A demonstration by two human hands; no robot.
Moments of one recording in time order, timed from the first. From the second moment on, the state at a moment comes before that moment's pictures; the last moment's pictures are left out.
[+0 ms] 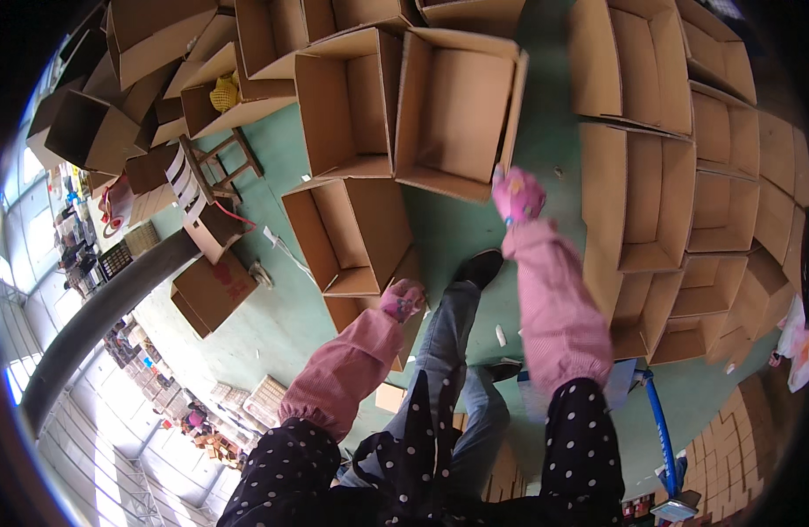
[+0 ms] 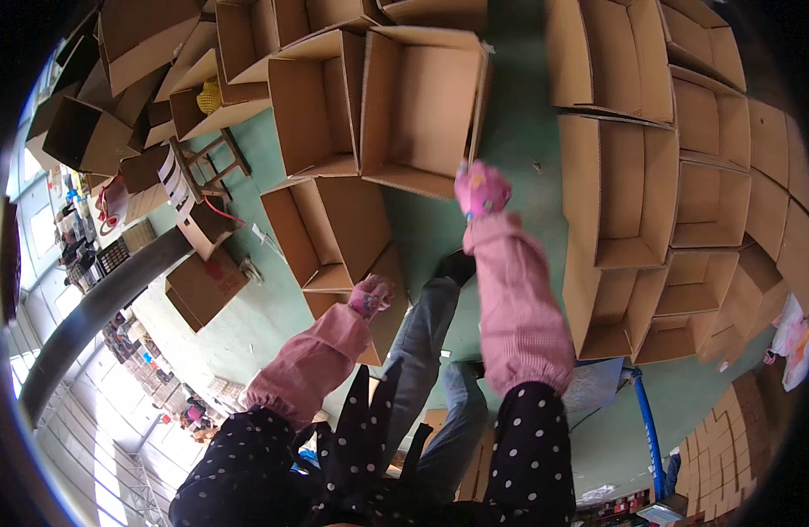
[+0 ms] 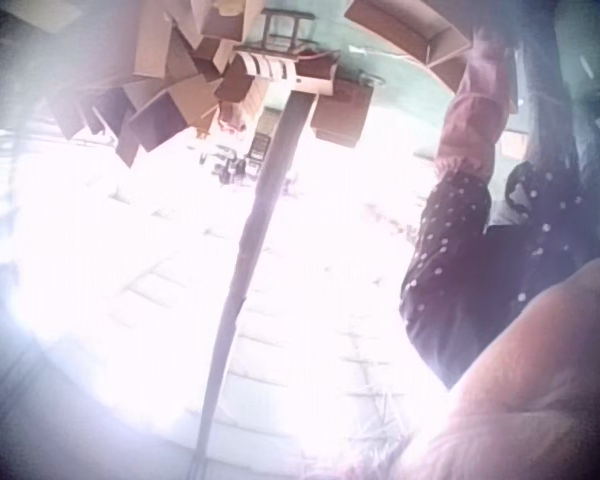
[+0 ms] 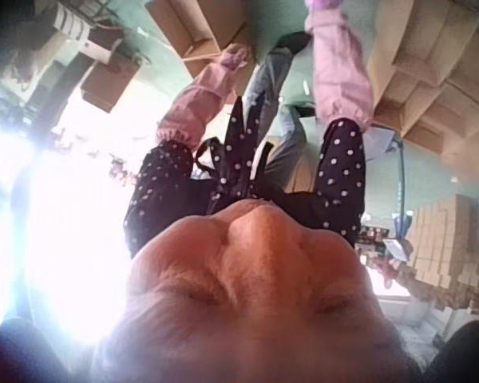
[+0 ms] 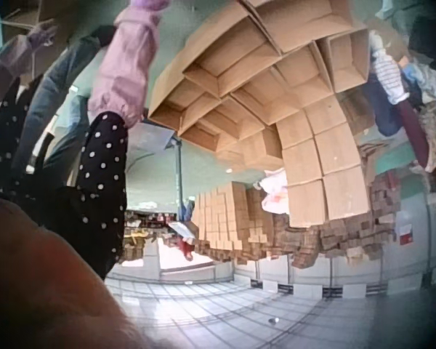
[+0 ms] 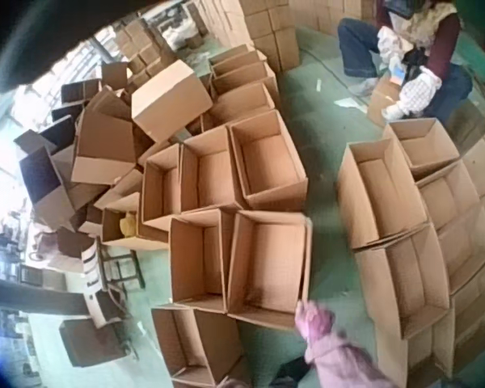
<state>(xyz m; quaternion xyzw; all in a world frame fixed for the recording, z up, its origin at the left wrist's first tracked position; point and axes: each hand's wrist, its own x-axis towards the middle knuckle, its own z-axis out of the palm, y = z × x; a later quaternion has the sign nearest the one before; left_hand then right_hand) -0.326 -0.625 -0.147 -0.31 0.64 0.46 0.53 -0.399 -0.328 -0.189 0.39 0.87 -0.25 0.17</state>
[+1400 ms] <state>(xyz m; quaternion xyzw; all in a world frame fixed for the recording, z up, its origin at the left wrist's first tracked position) -0.369 -0.494 -0.174 -0.22 0.45 0.26 0.83 0.040 -0.489 -0.053 0.75 0.60 -0.25 0.09</state>
